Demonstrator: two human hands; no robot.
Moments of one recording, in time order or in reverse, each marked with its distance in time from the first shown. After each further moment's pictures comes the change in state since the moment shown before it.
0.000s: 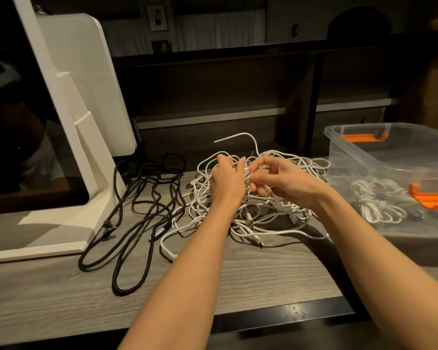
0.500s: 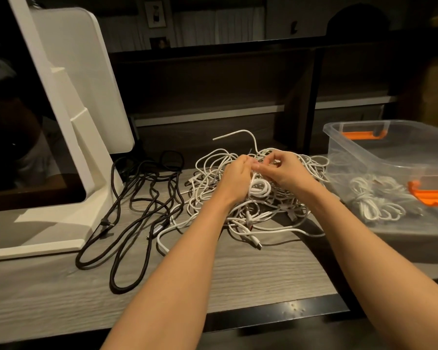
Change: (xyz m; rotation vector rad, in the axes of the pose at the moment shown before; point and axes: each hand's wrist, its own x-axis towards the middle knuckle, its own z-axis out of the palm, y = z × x) left_hand 0.001 0.001 -0.003 -0.121 -0.346 0.194; right_hand 0.017 0.020 -0.007 -0.362 0.473 -0.030
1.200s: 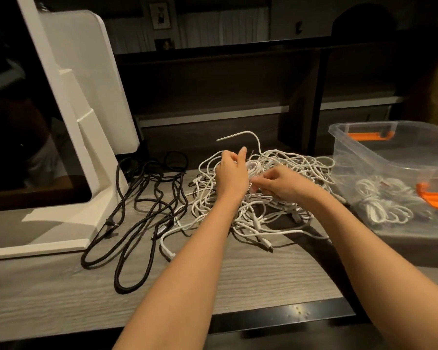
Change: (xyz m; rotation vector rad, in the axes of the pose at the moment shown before) left_hand 0.006 0.001 0.003 -0.045 0.332 -0.190; right_hand -0.012 -0.016 0.005 -0.212 -0.322 0.100
